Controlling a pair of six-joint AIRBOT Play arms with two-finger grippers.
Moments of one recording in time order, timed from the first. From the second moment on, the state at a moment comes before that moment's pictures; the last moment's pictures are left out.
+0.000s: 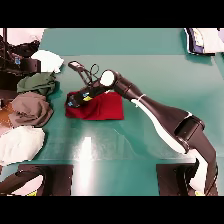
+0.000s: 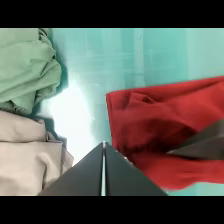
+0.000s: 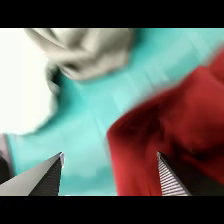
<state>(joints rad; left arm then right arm) -0.11 -1.12 1.51 1.55 -1.31 -1.60 0.79 -1.99 1.98 -0.70 0.93 1.20</state>
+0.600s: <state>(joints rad) -0.11 -1.13 1.41 1.44 -1.34 -1.54 0.50 -1.81 1.97 -0.72 1.17 1.20</state>
